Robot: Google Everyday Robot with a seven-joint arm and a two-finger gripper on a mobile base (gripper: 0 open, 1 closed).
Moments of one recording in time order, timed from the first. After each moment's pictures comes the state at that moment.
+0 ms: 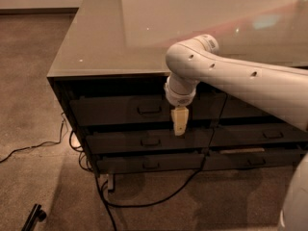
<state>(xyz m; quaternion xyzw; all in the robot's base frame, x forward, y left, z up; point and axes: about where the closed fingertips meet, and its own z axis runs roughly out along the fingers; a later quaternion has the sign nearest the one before) 0.624 -0.081 0.697 -0.76 0.64 -0.05 0.12</state>
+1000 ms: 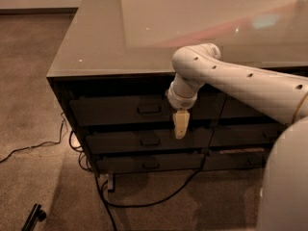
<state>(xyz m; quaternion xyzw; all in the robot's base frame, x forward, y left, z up) 0.632 -0.086 0.660 -0.75 0.65 0.01 0.11</state>
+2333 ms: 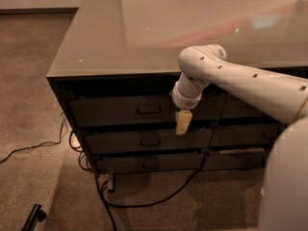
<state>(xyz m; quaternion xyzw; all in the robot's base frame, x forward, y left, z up) 0.638 -0.095 0.653 -0.74 0.66 0.03 0.11</state>
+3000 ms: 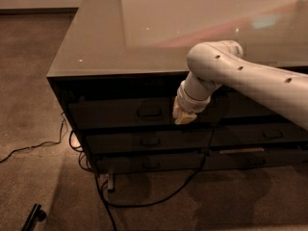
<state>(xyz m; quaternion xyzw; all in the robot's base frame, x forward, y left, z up) 0.587 -0.098 0.701 -0.77 0.63 0.01 0.14</state>
